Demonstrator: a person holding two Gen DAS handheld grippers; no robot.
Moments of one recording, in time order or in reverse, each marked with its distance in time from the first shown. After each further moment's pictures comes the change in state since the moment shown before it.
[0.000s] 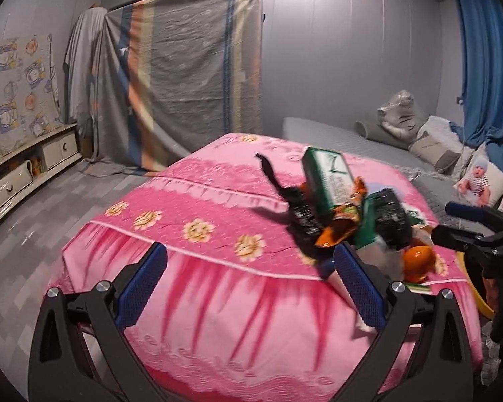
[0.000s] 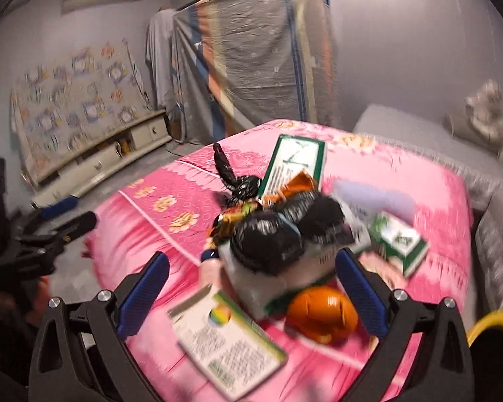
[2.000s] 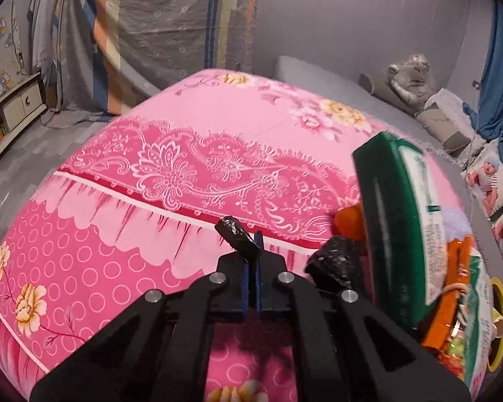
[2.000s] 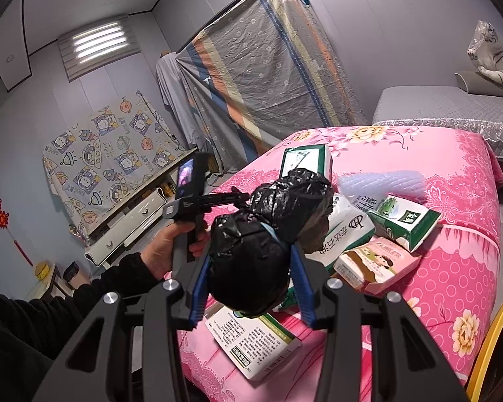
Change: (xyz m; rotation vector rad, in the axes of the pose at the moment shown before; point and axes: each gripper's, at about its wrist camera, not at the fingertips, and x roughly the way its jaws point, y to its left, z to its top) left arm 0.256 -0.005 0.075 -0.052 0.260 -0.108; right arm -0.056 -0.078 -0.025 0.286 -0.115 0.269
